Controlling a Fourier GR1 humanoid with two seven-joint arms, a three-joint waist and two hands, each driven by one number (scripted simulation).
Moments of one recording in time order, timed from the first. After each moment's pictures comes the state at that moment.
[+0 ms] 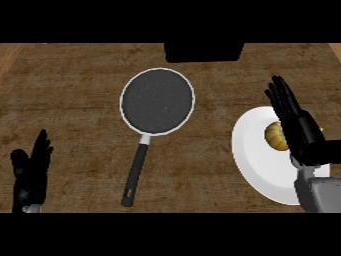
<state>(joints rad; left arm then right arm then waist) 0.08 0.33 -0.12 -1.45 0.13 0.44 0.18 -0.18 -0.19 0.01 -1.52 -0.10 0.06 -0.08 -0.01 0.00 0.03</state>
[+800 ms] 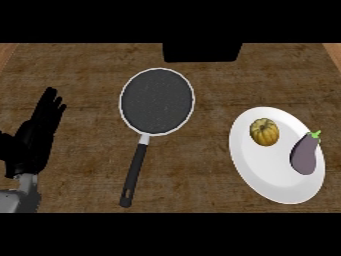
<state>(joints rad) -0.10 0.34 -0.08 -1.58 0.27 0.24 0.15 -0.02 -0.57 -0.32 -1.39 -0.08 0.17 -0.21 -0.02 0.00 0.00</state>
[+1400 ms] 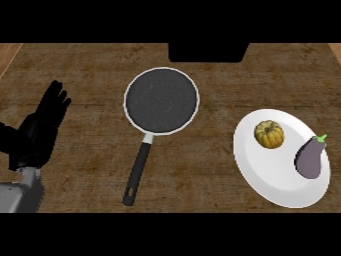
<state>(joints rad) -0.15 0.32 -0.07 -1.57 0.26 0.21 0.17 -0.12 -0.80 -0.25 -1.42 0.07 0.34 -0.11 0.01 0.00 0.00</state>
